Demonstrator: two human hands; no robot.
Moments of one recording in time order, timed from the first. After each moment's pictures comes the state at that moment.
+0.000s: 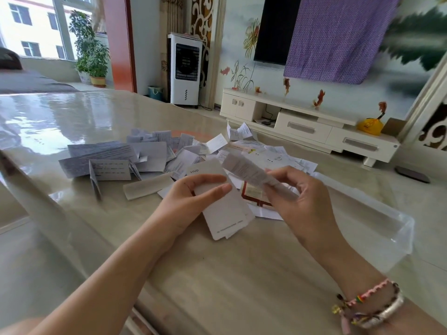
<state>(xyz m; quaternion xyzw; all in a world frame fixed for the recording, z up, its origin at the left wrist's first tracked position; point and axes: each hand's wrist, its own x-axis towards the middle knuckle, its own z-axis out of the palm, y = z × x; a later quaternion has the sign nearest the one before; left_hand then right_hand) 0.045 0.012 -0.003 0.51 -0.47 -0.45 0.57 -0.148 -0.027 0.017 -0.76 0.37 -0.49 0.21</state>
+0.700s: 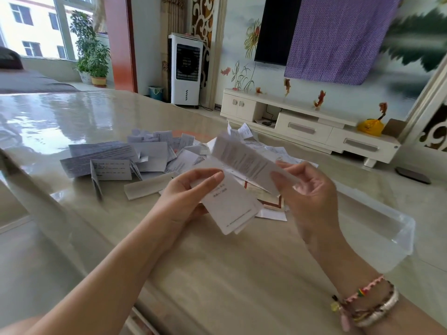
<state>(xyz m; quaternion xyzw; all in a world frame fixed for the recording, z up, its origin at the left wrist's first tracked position) 0.049 0.010 -0.004 0.45 -0.43 -0.49 0.62 -0.145 -0.031 0.017 -0.64 0.32 -0.59 0.37</state>
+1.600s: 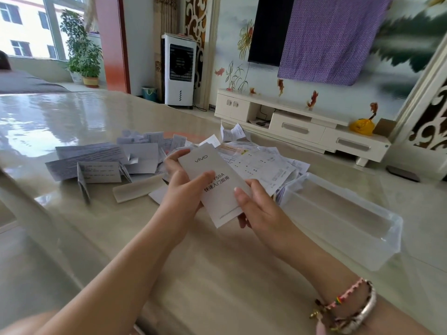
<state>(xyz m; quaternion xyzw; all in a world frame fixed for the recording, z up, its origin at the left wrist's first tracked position) 0.025 -0.011 0.004 0.41 -0.35 -0.44 0.72 -0.126 -0.021 0.005 -0.76 0.39 -0.32 0.40</state>
